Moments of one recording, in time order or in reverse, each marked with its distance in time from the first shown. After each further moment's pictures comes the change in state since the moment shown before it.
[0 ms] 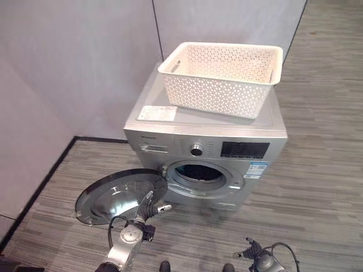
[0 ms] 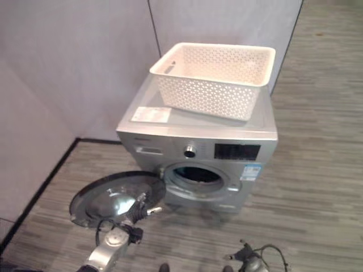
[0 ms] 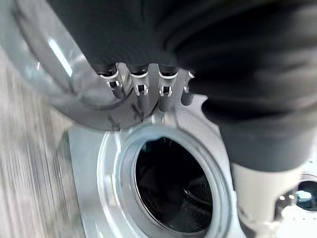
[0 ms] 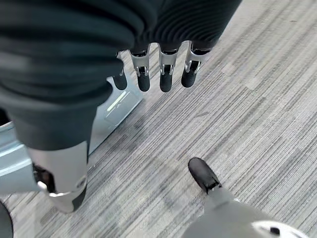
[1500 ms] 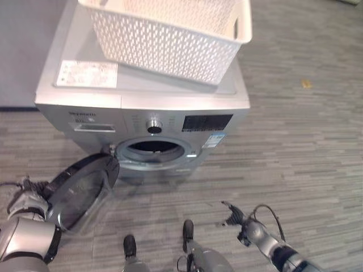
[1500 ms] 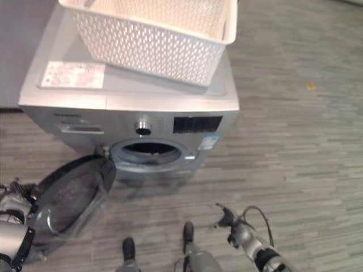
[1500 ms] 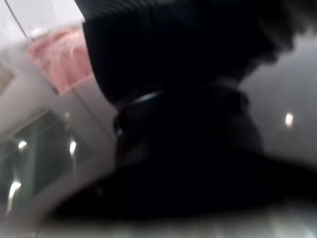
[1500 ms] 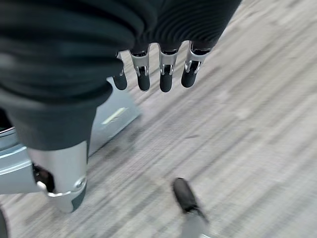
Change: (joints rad) left arm -0.558 0.467 0.136 1.020 0.312 0.138 0.055; right arm -0.058 -0.121 0.188 -0.264 -0.016 -0.058 0.104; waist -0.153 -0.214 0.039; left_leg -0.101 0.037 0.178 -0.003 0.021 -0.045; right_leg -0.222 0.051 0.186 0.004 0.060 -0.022
